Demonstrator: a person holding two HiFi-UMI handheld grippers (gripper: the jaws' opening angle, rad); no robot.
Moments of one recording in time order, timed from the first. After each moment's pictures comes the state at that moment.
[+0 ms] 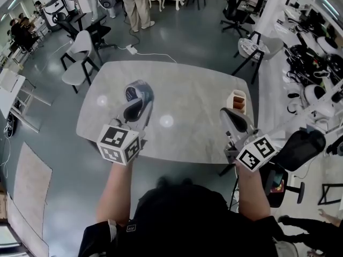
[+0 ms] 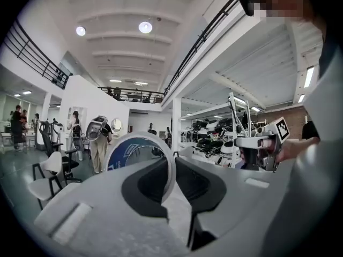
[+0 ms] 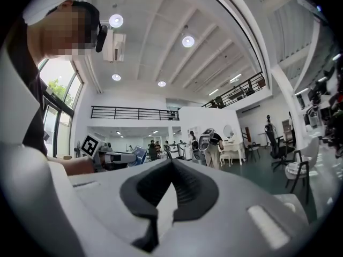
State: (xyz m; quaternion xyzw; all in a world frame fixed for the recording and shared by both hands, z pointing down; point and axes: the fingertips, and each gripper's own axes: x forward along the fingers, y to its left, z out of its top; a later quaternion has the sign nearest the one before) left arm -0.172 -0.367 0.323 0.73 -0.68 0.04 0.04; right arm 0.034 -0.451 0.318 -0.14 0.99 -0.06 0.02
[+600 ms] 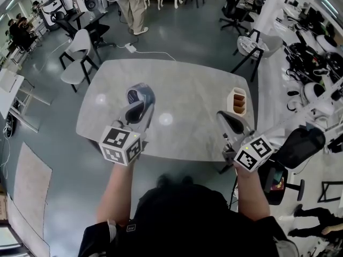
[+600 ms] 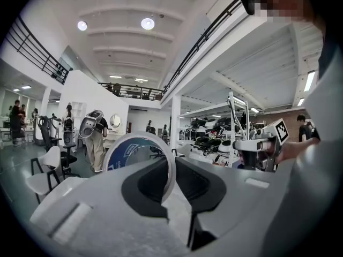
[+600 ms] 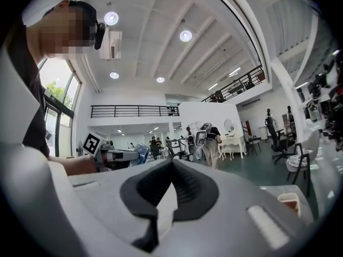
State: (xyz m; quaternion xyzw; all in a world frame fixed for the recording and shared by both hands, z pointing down) left arm -0.174 -0.363 0.338 0.73 -0.68 0.04 0.06; right arm 0.024 -0.439 0.338 -0.13 0.99 -0.08 0.00
